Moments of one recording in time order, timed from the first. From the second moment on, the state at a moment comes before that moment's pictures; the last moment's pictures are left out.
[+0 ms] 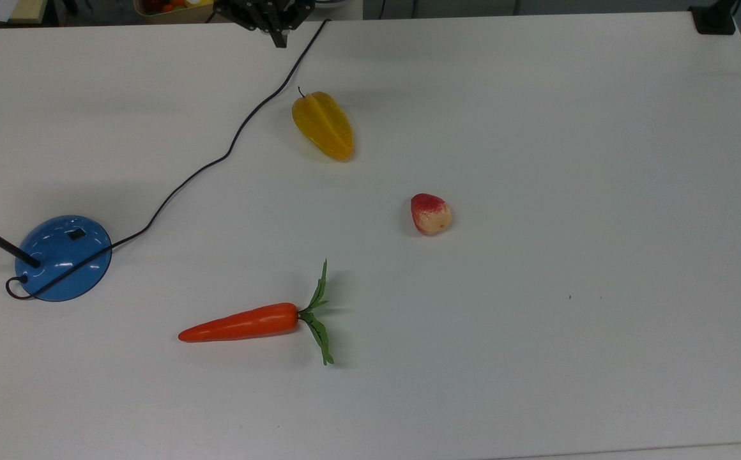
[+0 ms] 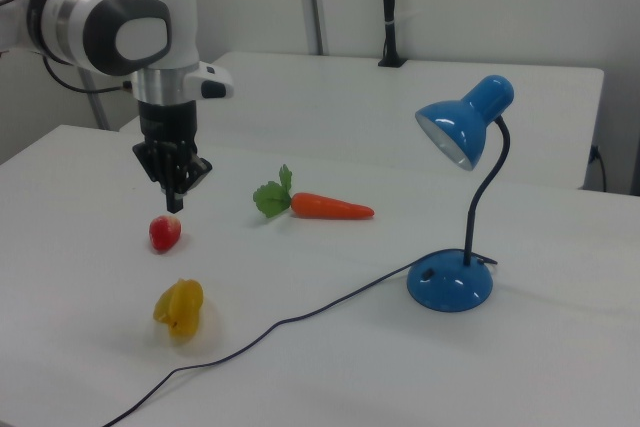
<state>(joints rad) 0.03 0.02 -0.06 -1.75 0.10 1.61 -0.04</state>
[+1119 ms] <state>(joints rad) -0.12 0.29 -0.17 -1.82 0.10 2.47 0.07</state>
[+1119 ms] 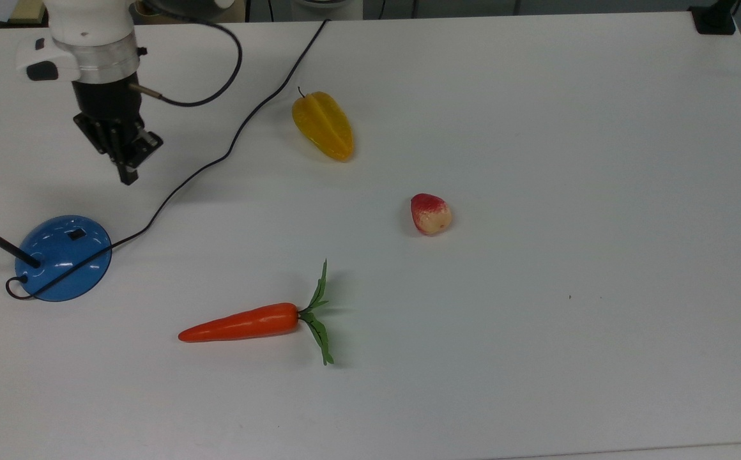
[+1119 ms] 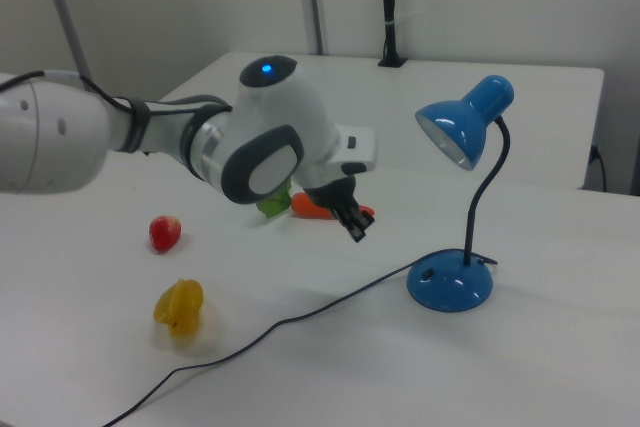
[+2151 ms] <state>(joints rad) -0.21 0.52 -0.17 -1.68 0.10 2.70 0.22</state>
